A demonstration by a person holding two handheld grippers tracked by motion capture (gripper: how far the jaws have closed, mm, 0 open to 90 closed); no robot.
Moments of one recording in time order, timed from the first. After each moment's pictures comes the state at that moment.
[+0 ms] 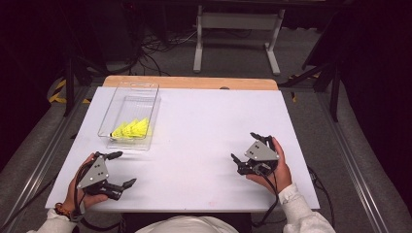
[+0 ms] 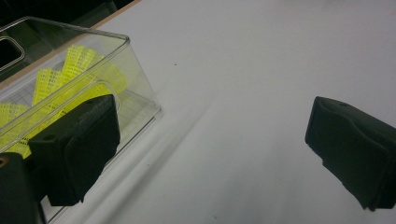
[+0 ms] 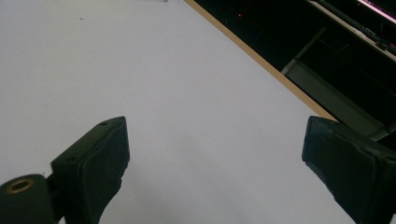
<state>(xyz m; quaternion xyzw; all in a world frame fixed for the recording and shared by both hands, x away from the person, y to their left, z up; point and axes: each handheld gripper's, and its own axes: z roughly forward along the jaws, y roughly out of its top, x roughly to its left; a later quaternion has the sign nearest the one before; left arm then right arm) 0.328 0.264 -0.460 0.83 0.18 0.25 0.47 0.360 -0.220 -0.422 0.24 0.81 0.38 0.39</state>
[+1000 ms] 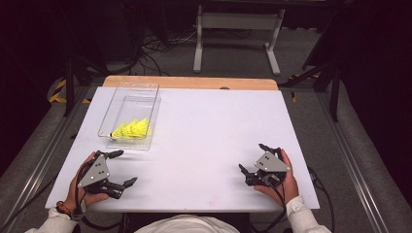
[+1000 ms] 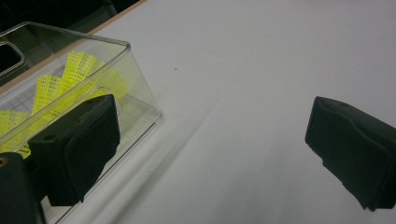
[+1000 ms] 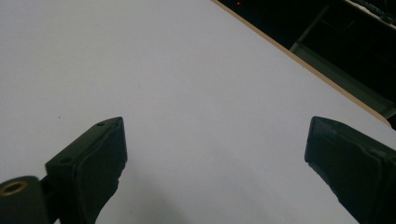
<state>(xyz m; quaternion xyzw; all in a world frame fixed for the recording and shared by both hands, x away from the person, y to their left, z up) 0.331 0.262 -0.458 0.83 0.17 0.25 0.48 0.339 -0.247 -0.448 0.27 0.80 0.38 0.37</state>
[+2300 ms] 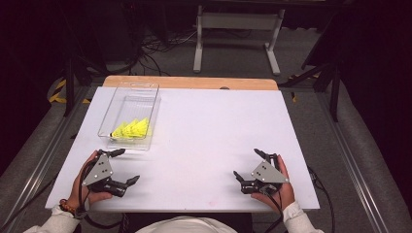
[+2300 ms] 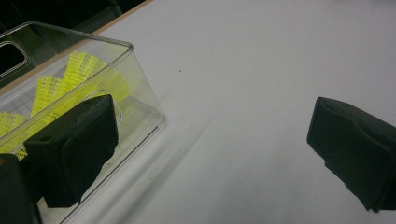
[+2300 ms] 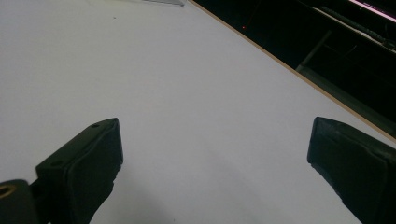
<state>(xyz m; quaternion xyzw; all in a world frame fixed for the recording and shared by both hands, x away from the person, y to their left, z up) 0.335 0.256 -0.462 0.82 0.18 0.25 0.48 0.320 -0.235 -0.455 0.24 0.79 0.42 0.38</state>
